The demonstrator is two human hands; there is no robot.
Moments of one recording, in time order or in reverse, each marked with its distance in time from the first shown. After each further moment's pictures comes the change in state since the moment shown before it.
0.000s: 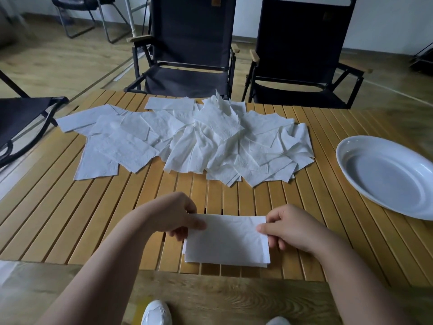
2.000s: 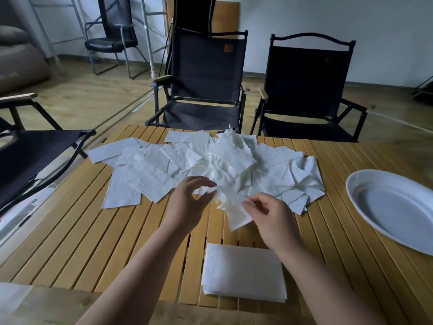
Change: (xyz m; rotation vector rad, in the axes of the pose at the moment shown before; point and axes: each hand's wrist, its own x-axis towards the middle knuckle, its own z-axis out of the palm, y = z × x) left_hand 0.011 0.011 -0.030 -0.310 0.898 0.355; right_hand 0.036 -0.072 0.021 0.352 0.540 -0.417
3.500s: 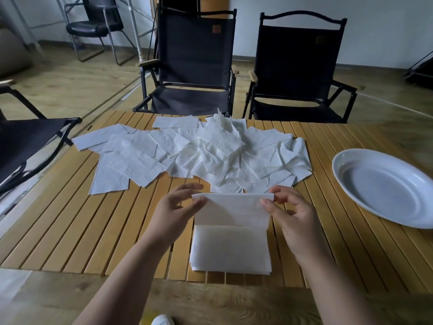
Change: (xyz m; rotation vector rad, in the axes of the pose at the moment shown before) left_hand -0.056 0.000 0.000 -0.341 -0.164 -0.147; right_hand -0.046 0.038 -0.047 0.230 0.169 0.048
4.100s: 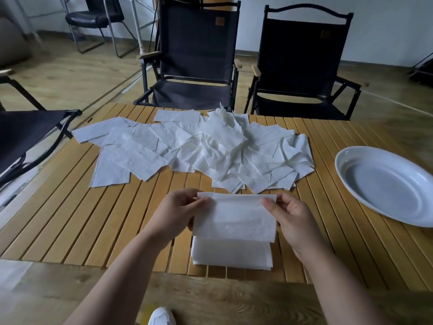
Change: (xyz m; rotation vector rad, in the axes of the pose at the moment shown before) left_hand -0.003 -0.002 -0.001 -0.079 -0.185 -0.138; right_hand 0.003 0.004 0.004 0.084 -0.183 0.240
